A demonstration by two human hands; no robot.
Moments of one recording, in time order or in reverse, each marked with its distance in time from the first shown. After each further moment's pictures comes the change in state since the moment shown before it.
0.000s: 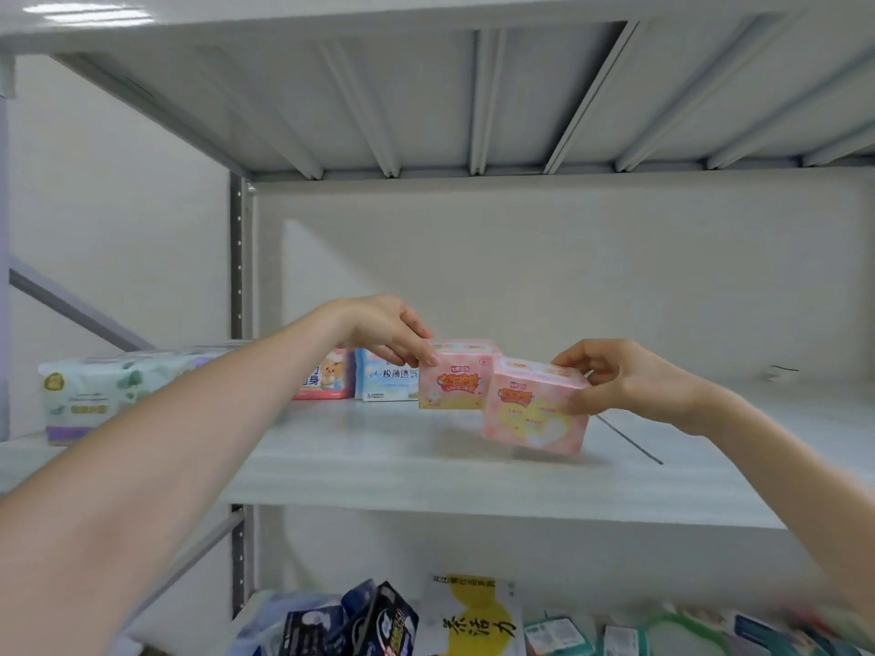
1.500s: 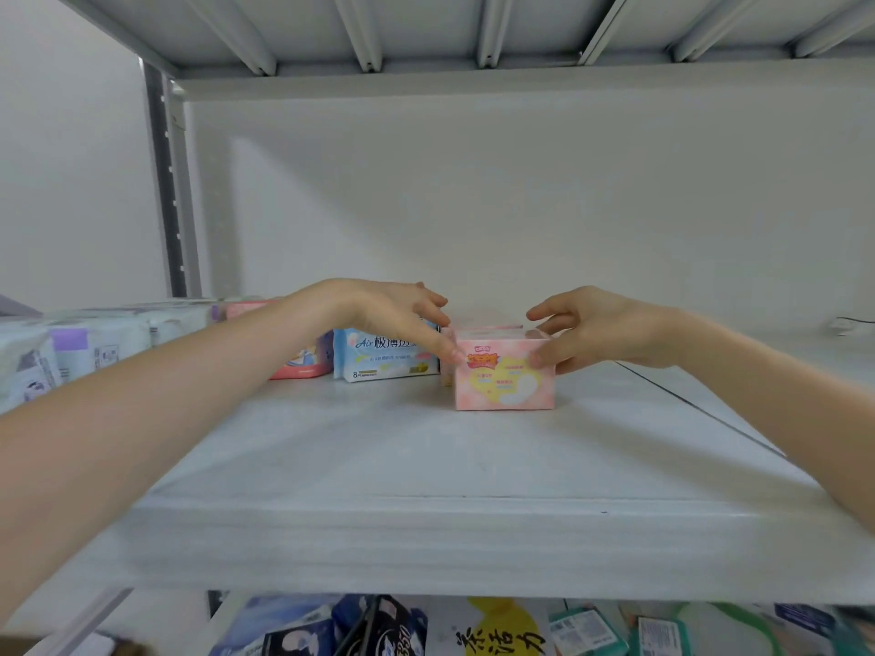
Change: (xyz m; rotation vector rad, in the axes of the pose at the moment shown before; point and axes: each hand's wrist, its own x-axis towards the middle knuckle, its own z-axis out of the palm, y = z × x) left_hand 0.104 -0.059 0.012 0.573 -0.181 0.051; right_hand 0.160 0.054 0.038 0.068 -0.133 0.186
